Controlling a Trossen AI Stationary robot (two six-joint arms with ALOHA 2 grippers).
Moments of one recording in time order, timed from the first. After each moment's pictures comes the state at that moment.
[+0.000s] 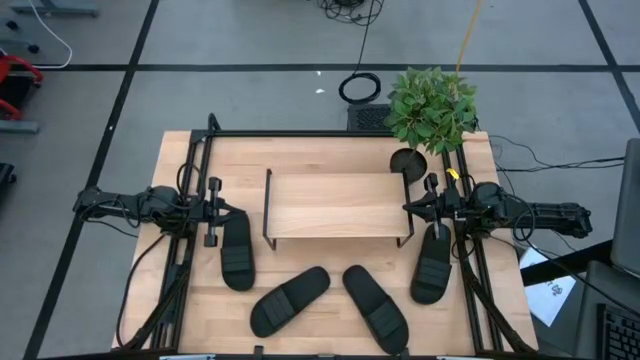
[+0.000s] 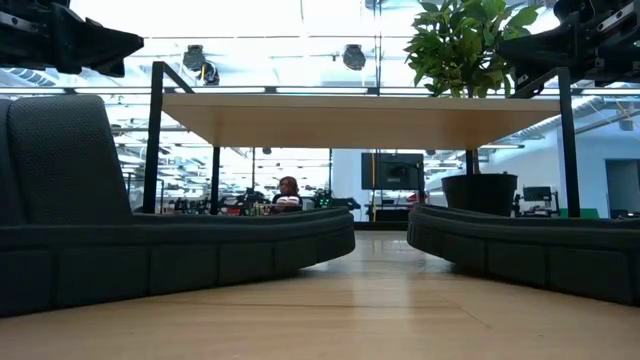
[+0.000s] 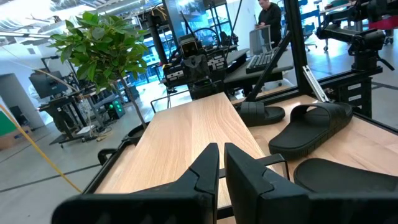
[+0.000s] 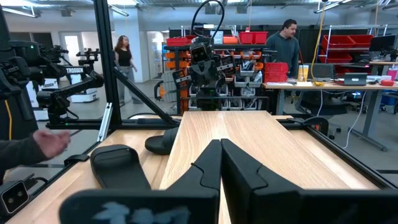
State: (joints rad) left arm -0.15 0.10 0.16 -0.03 -0.09 0.28; right arm -0.06 0.16 0.11 0.13 -0.11 0.03
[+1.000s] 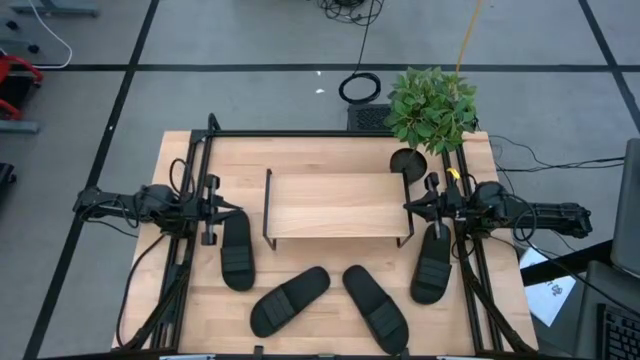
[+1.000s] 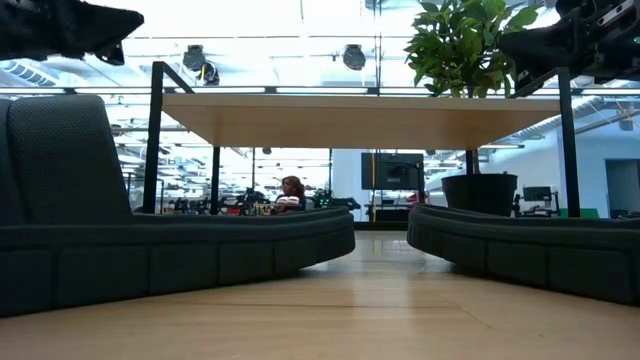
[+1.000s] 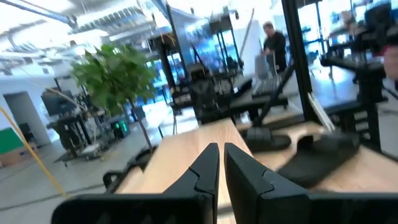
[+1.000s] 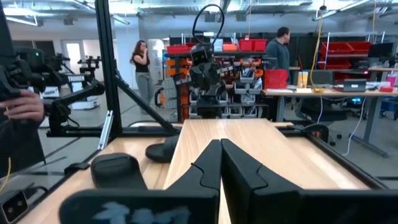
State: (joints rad) left arm -0.15 0.10 0.16 0.09 -0.09 0.28; right arm -0.06 0.16 0.11 0.16 -0.10 0.03
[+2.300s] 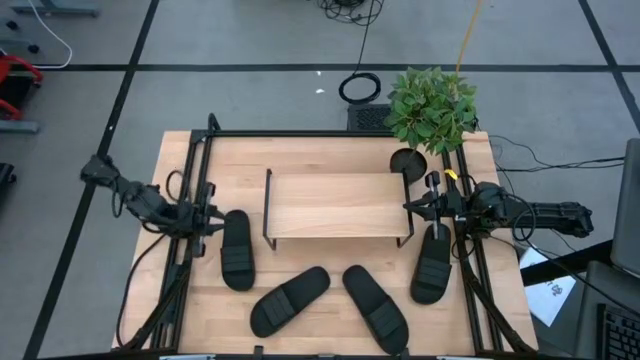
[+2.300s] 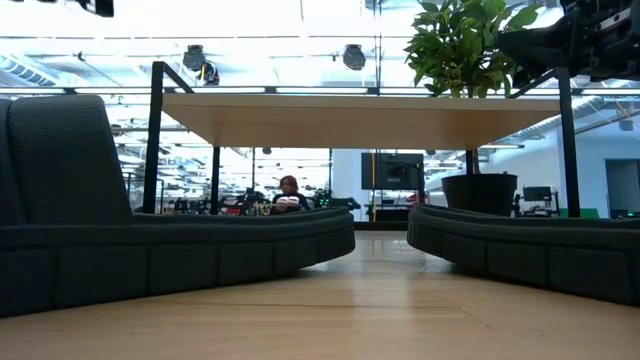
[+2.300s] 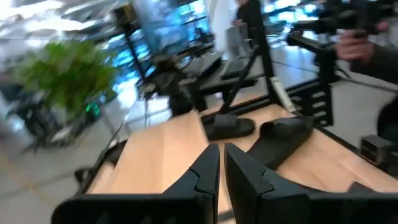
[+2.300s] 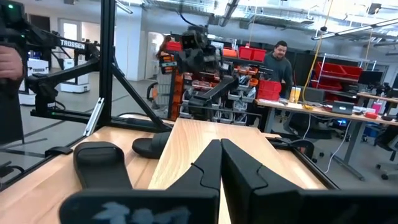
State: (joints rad) left arm -0.57 0.36 0.44 -0.10 -0.42 0.28; right arm -0.06 0.18 0.11 0.19 -0.11 -0.10
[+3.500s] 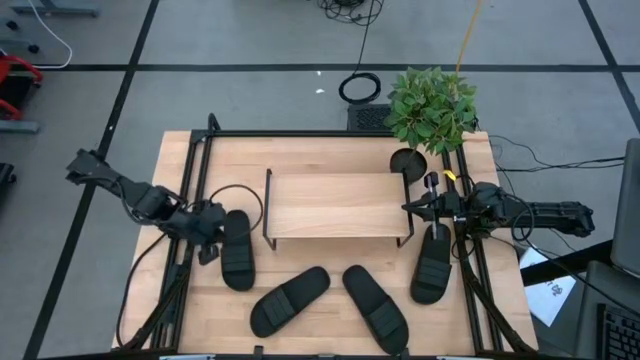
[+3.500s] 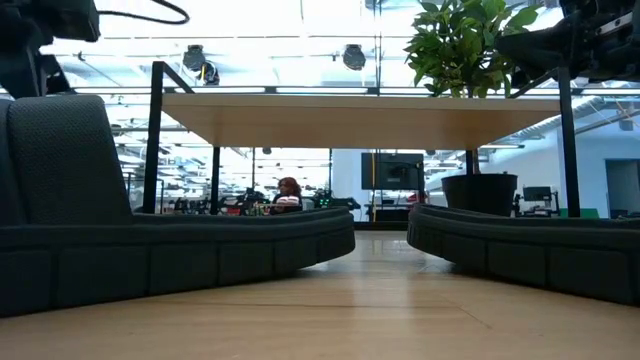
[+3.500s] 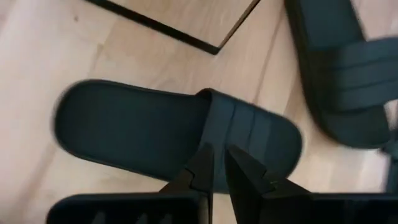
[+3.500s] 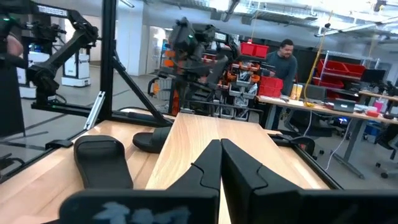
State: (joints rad) left arm -0.46 0.75 0.71 -1.02 -0.12 -0.85; right arm -0.06 0.21 0.11 0.19 -0.14 -0.14
